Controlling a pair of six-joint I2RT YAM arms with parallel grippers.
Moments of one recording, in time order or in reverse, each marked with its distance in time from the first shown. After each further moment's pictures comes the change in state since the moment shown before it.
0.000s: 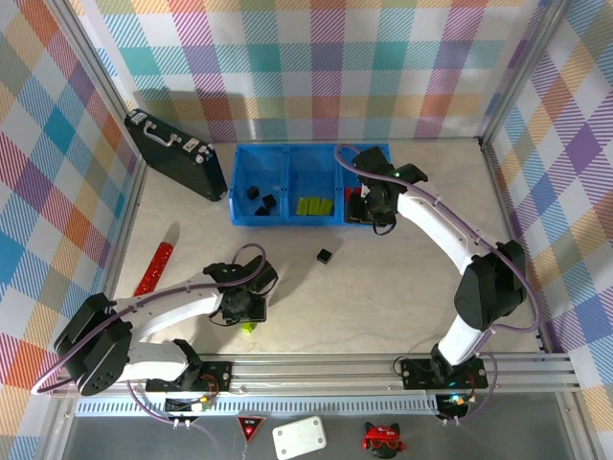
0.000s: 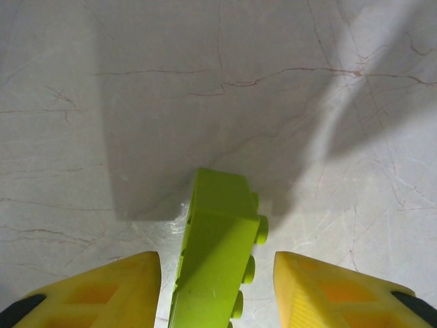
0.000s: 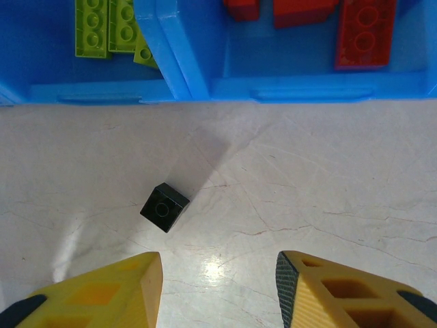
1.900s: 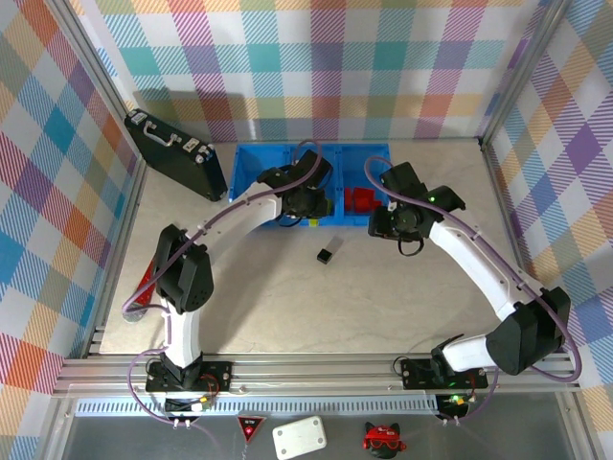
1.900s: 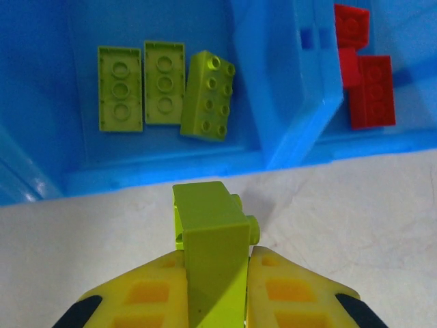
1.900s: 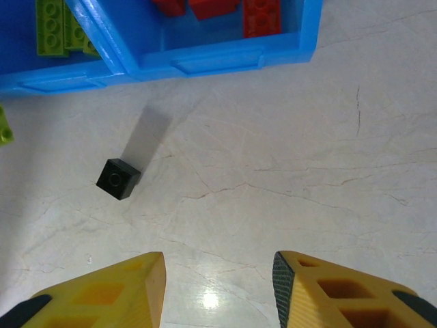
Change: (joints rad) left arm 0.129 0.695 1.121 -0.008 -0.038 0.256; right arm -0.035 -0.297 -0.214 -0.025 0.091 0.026
